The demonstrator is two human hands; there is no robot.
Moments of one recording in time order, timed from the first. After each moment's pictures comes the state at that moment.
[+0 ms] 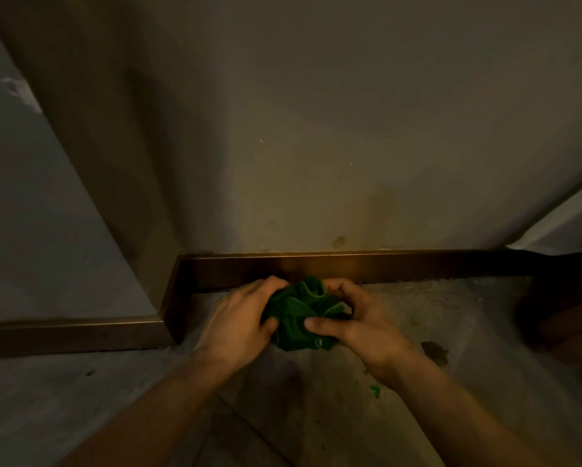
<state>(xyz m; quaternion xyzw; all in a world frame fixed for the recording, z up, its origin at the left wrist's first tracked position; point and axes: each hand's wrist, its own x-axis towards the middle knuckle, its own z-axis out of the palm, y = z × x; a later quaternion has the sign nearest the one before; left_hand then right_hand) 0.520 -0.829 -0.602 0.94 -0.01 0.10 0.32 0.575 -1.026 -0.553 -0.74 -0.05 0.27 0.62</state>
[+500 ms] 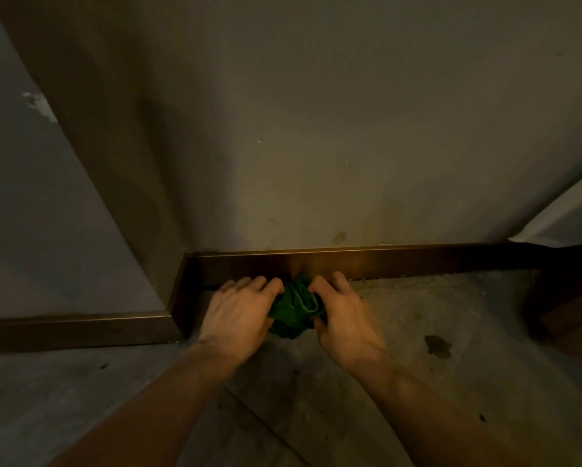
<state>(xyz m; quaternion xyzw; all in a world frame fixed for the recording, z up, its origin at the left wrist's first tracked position) 0.515 -0.833 -0.585 0.99 0.01 0.05 0.11 0.569 -1.009 -0.565 -0.95 -0.25 0.06 0.18</state>
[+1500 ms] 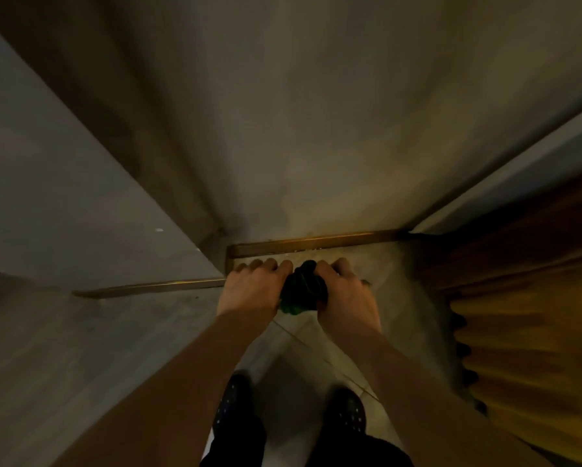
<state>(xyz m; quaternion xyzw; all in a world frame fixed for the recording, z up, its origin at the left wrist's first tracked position) 0.450 -0.888 -0.188 0.98 0.04 -0.14 0.14 0.487 -1.051 -0.186 -0.95 -0.16 0.18 0.19</state>
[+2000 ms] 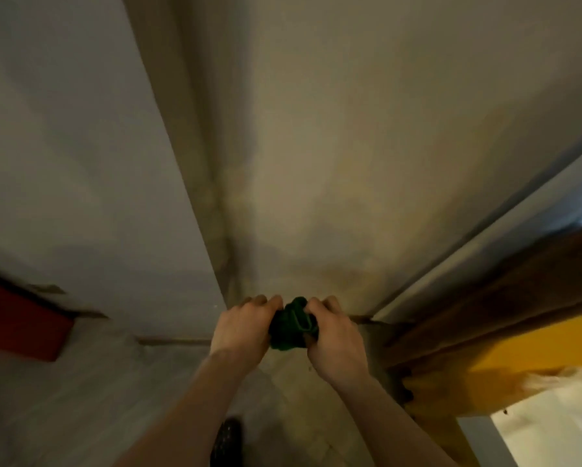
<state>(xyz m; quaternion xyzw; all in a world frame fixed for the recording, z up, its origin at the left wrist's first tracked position) 0.394 -0.906 0.197 0.98 0.10 -0.07 0.15 0.452 -1.067 0.197 -0.93 -0.25 0.14 0.23</state>
